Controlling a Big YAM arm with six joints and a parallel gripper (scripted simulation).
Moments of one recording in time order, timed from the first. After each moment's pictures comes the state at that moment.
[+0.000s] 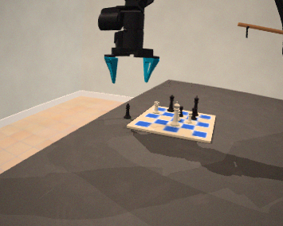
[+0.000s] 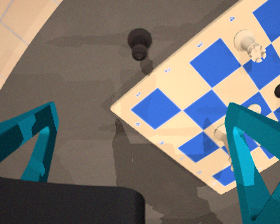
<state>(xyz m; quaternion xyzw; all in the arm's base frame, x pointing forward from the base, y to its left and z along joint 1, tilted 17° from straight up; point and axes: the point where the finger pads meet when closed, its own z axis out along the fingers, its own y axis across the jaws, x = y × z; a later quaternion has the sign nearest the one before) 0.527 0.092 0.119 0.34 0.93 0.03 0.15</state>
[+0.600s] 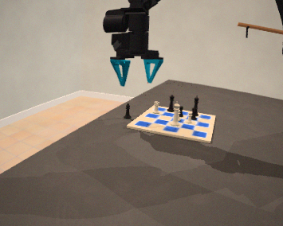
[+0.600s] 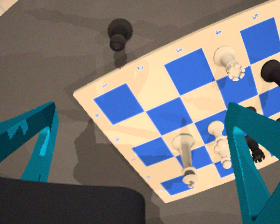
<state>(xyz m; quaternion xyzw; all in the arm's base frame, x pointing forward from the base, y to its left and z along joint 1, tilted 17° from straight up) 0.514 0.081 0.111 0.21 0.97 0.00 0.14</state>
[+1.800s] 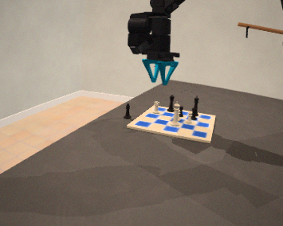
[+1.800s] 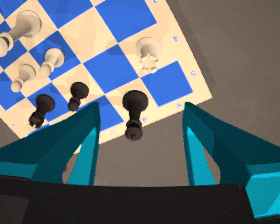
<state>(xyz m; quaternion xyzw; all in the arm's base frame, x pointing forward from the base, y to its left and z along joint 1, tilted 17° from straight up) 0.474 0.016 0.100 -0.53 0.84 -0.10 0.10</state>
